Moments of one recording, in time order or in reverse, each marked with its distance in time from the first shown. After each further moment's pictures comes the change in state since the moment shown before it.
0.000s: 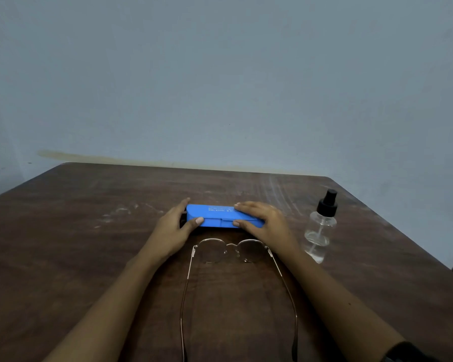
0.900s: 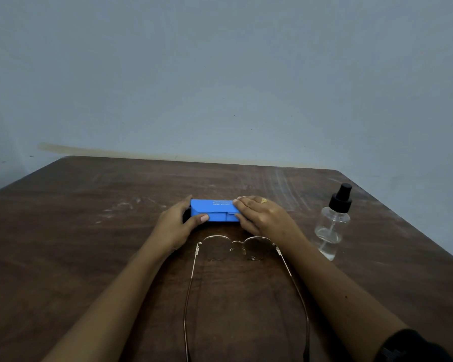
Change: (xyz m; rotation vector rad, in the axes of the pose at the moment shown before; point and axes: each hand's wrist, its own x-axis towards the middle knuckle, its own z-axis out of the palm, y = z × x) left_hand 0.003 0.008 -0.002 0.054 -0.028 -0.064; right_hand 0.017 0.025 0.024 -0.558 0.196 -0.643
